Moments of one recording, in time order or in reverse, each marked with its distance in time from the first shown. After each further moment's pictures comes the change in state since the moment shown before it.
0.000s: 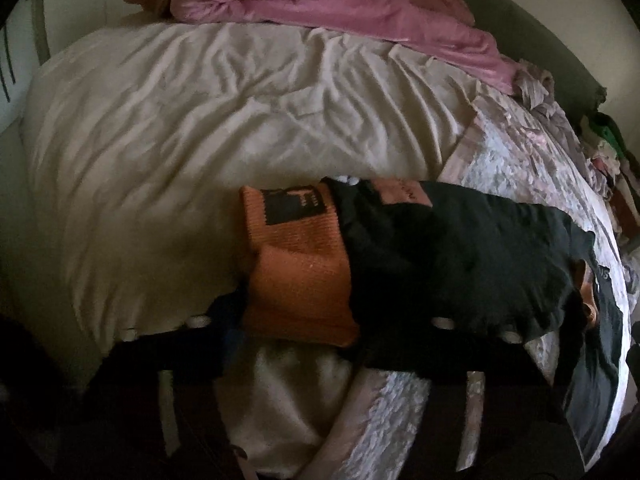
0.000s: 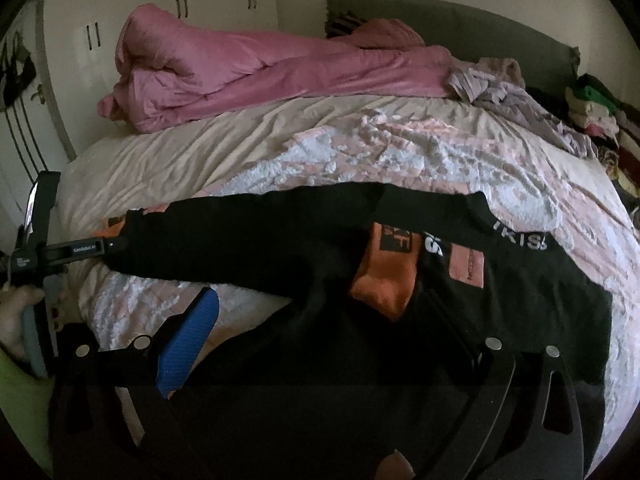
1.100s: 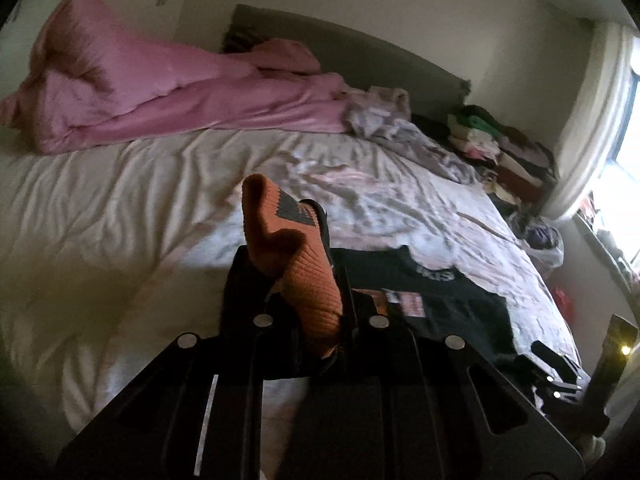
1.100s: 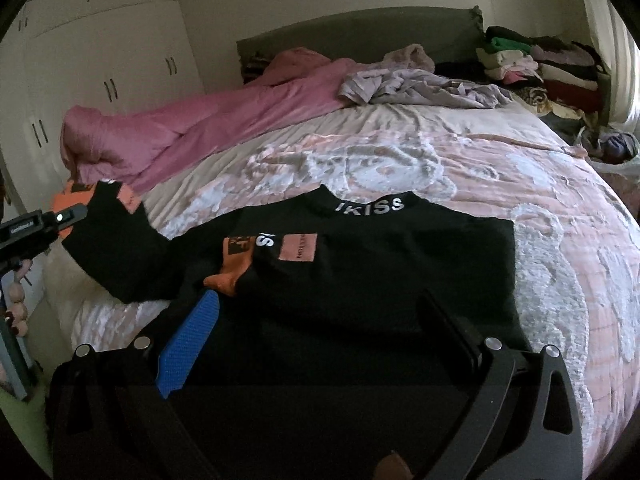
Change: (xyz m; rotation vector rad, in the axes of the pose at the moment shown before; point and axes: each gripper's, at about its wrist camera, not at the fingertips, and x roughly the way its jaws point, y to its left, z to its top) left arm -0.111 -0.208 -0.010 0.280 -0.224 -0.361; right arm -0.095 -0.146 -0.062 0.294 -0.142 -0.082
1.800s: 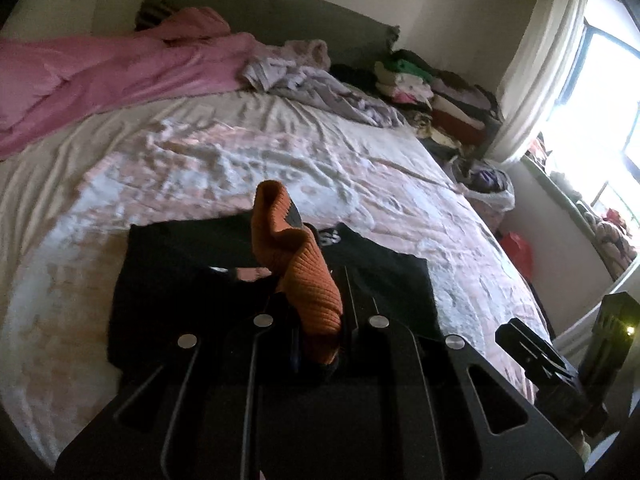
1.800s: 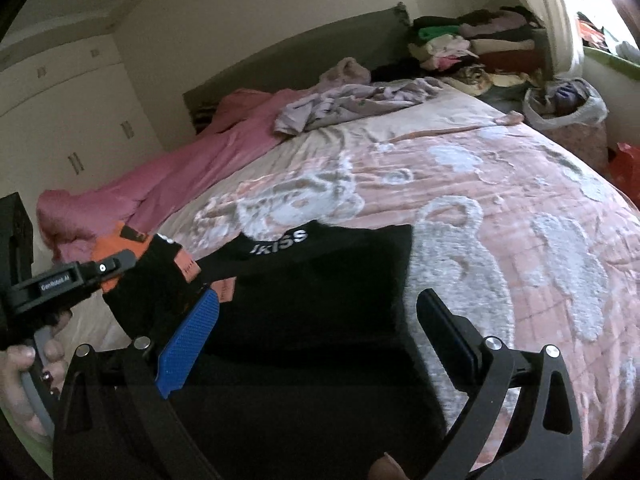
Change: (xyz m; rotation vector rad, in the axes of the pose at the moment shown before) left arm 0.081 -0.152 -0.025 0.127 0.154 -0.200; right arm -0.050 -0.105 0.002 0.236 -0.108 -0.072
